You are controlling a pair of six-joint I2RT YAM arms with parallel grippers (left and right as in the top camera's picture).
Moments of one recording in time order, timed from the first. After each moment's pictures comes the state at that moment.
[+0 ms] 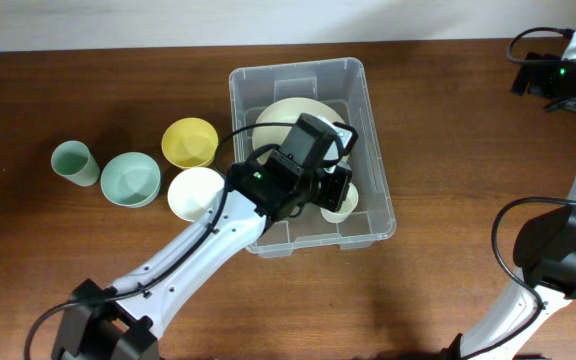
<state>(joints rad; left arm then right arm) -0.70 1.67 1.36 -0.54 0.22 -0.27 -0.38 2.10 2.26 -1.27 0.01 0.06</state>
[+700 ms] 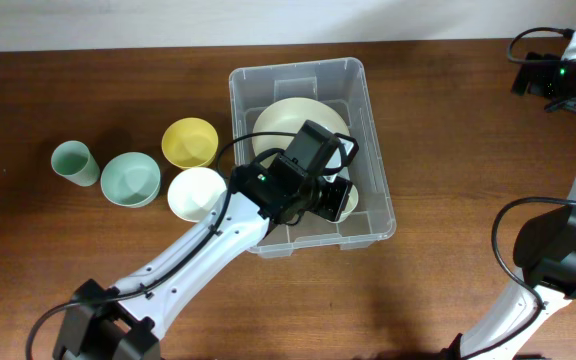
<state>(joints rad) -0.72 1.68 1.36 -0.62 0.22 -0.27 -0.38 2.10 2.26 -1.27 0.01 0.06</state>
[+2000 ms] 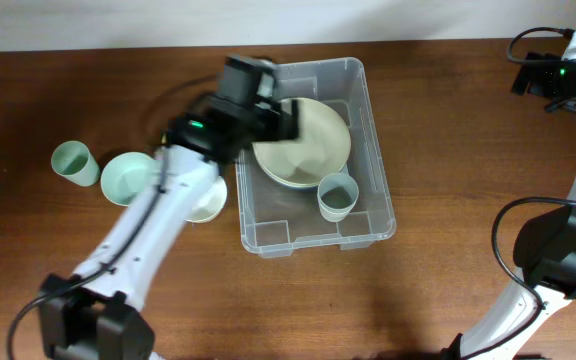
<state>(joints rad) -0.40 1.72 1.57 -0.66 0.05 -0.38 -0.38 2.10 2.26 -1.27 0.01 0.06</state>
